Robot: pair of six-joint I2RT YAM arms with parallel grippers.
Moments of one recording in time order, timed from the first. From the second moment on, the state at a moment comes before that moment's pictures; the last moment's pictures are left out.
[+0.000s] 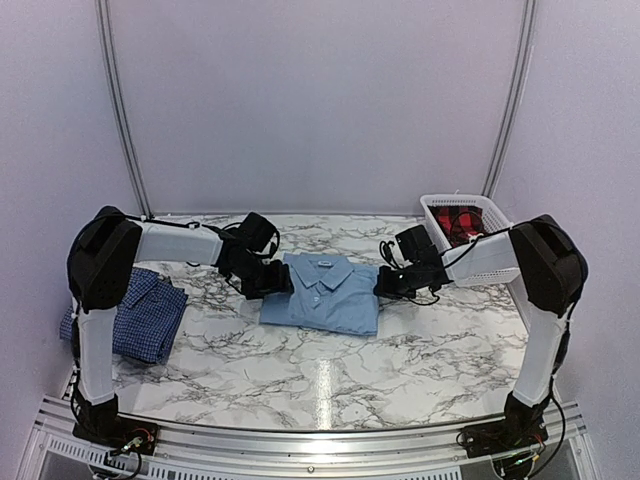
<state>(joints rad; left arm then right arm) -0.62 2.09 1.44 -0.39 0.15 -0.64 0.47 1.93 1.09 -0.05 -0.18 0.48</state>
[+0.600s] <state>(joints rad) -0.72 1.94 1.33 -0.38 -0.03 -0.78 0.41 1.83 1.09 -0.19 -0.13 0.36</state>
